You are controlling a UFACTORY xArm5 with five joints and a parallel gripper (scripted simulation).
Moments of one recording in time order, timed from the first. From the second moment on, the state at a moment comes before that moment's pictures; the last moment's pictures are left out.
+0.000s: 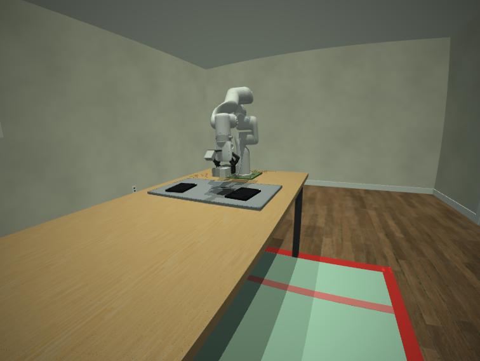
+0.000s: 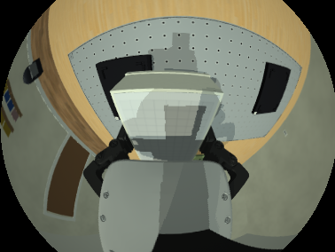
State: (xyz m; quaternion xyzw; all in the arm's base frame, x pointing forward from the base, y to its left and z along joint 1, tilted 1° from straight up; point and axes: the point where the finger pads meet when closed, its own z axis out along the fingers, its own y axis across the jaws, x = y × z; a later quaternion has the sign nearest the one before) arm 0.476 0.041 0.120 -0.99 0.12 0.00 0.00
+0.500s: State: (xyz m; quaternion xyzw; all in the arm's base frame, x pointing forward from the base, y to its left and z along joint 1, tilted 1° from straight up) arm 0.481 0.086 0.120 -0.99 0.12 0.00 0.00
